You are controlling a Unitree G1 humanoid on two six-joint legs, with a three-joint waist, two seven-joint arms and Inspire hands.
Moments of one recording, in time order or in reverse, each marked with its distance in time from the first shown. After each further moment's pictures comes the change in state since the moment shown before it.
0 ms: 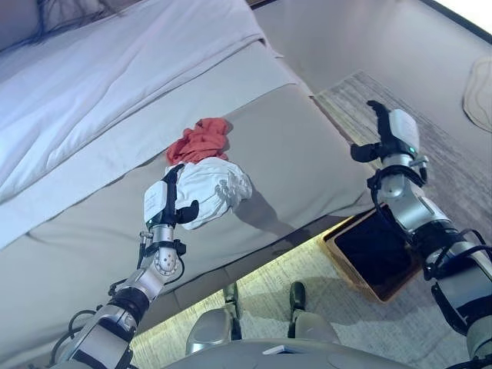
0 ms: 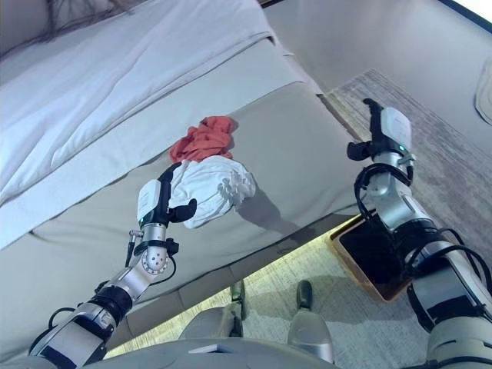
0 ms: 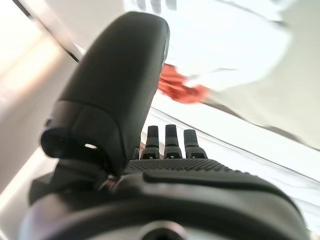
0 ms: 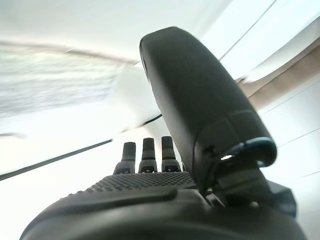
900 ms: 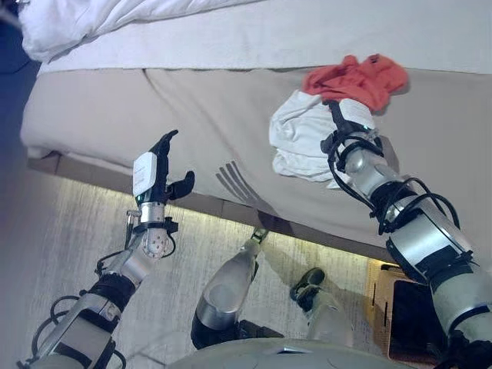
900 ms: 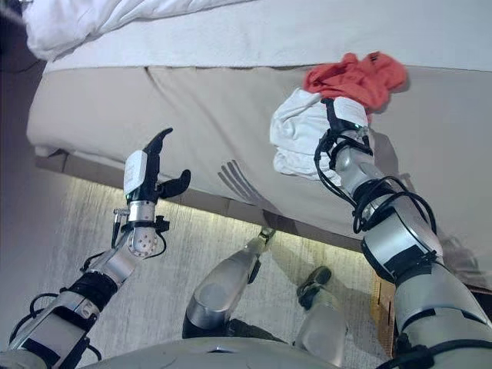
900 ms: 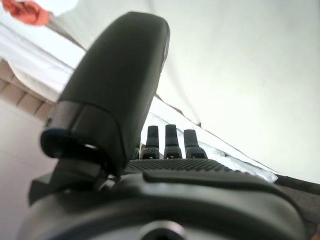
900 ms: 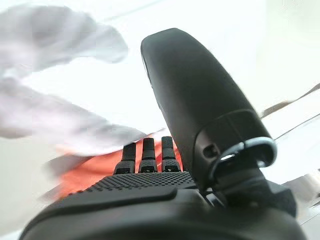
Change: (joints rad) left arm -0.063 0.135 -0.012 -0.218 -0.017 -0.065 0.008; right arm -0.359 0.248 0.182 0.480 -0.150 -0.020 0.138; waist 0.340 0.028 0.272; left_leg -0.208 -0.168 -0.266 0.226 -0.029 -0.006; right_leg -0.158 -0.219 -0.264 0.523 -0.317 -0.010
